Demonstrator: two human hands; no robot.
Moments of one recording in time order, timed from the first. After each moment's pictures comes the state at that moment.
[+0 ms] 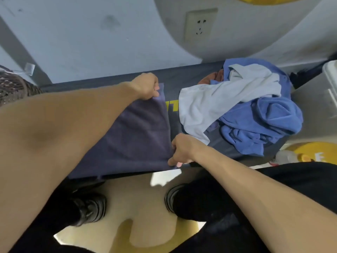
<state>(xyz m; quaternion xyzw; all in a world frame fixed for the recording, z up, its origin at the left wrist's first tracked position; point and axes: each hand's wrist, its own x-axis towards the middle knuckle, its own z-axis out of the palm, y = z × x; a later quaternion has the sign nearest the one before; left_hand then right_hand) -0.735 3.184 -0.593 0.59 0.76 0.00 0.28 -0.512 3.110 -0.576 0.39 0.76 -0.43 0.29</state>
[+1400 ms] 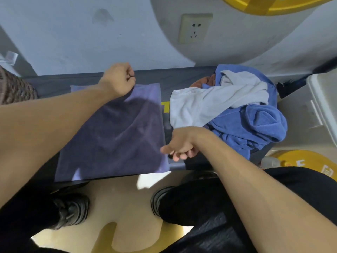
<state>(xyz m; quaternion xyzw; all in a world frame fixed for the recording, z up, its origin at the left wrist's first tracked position) -0.771 3.157 -0.601 0.54 0.80 0.20 0.18 -0.510 3.148 -0.548 0.40 0.67 -0.48 0.40</state>
